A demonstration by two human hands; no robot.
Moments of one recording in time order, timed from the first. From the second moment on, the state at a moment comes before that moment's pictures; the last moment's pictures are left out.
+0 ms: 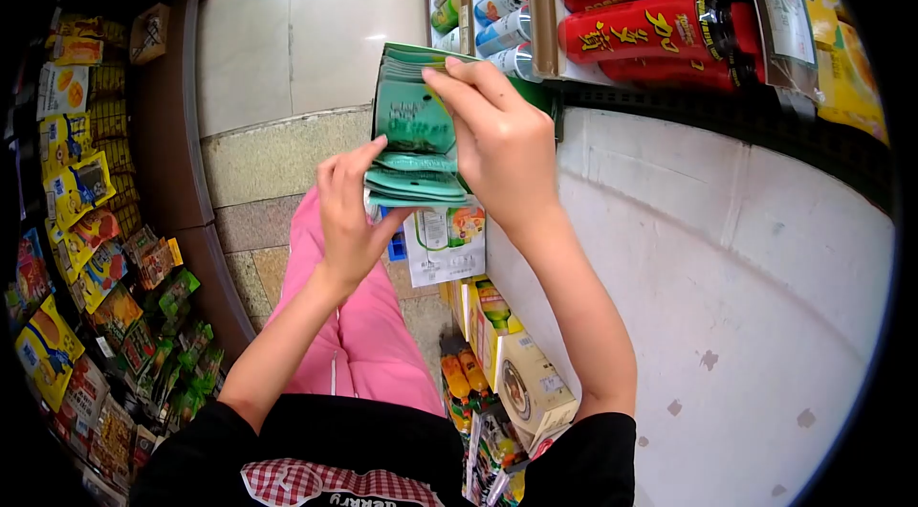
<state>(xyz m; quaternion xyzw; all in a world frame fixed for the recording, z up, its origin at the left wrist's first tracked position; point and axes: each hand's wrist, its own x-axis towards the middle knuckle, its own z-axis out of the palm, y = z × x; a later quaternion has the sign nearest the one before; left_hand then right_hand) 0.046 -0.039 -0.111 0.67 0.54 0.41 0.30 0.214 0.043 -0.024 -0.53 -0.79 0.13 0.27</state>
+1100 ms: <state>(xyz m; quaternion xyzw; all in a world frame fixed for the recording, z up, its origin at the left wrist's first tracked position) 0.044 -0.058 -0.140 0.59 0.58 0.35 0.43 0.213 0.015 -0.026 -0.53 -0.82 0.13 0.18</state>
